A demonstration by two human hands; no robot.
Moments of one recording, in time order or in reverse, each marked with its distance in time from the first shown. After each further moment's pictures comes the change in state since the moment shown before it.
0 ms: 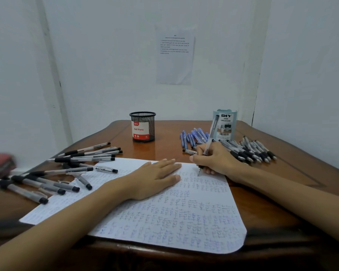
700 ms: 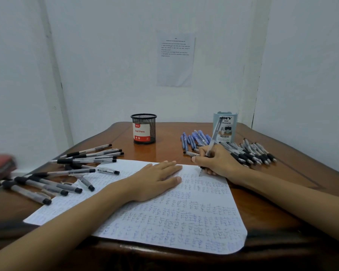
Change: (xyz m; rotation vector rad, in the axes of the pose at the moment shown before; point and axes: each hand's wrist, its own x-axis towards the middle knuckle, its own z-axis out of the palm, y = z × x) left_hand -0.001 0.002 -0.001 0.007 0.015 0.003; right_hand -0.001 0.000 0.000 -0.037 0.043 -0.008
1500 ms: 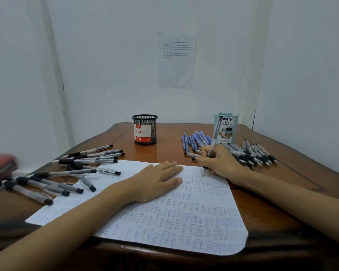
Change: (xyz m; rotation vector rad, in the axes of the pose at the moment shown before) left_hand 0.000 -0.001 0.001 -0.012 0.015 0.006; right_hand 0.004 0.005 0.000 -0.035 0.051 -0.038
